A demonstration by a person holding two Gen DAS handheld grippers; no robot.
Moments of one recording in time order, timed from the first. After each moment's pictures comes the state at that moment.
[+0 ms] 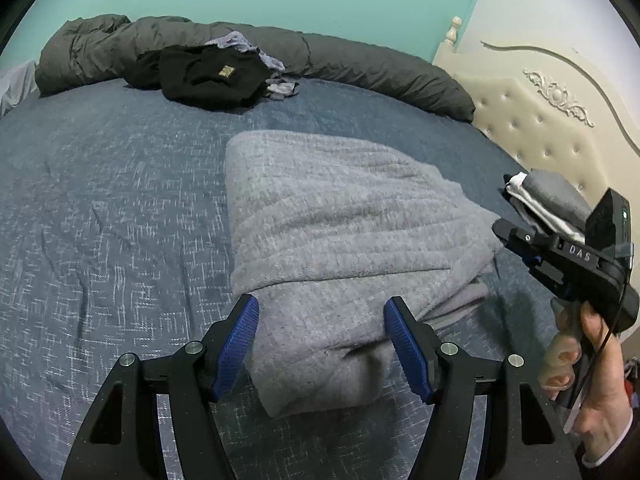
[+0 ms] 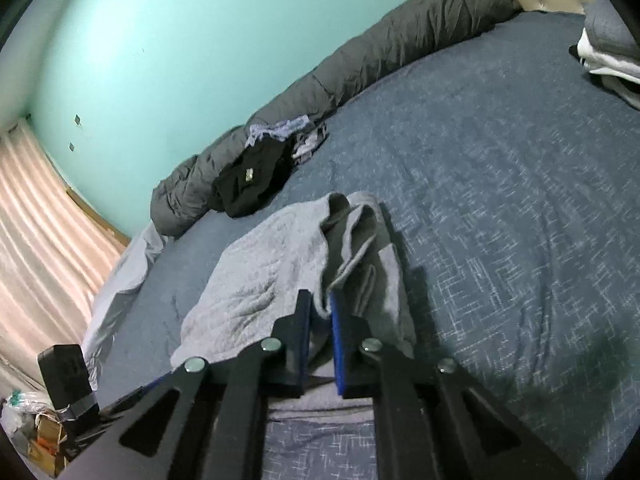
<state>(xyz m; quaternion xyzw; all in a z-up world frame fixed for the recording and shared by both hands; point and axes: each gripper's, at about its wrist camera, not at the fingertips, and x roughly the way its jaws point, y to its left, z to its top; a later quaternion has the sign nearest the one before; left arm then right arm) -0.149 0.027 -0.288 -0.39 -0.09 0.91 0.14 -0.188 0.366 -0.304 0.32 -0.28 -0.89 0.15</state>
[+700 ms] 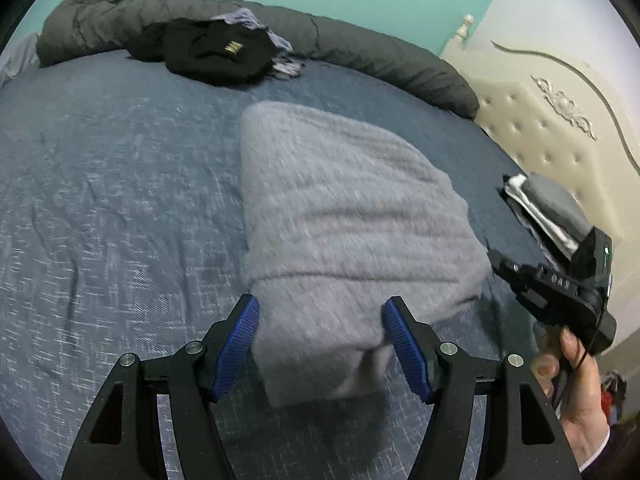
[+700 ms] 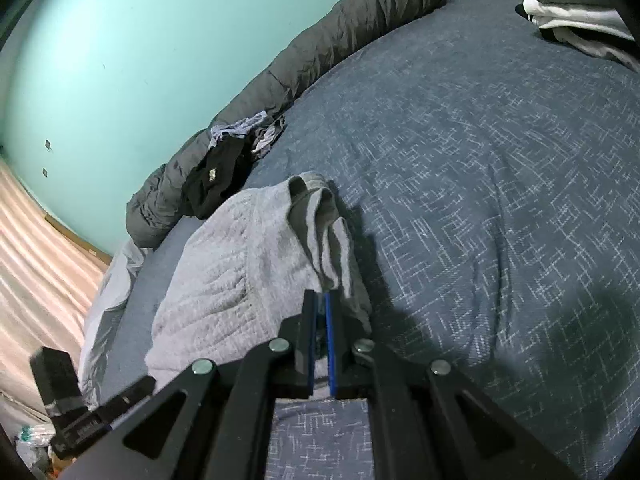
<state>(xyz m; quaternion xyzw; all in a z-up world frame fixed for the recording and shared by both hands) -0.161 0.022 -0.301 -0.43 -0.11 0.89 0.15 -0.185 0.384 -0.339 0.36 -0.33 -0.87 0.11</state>
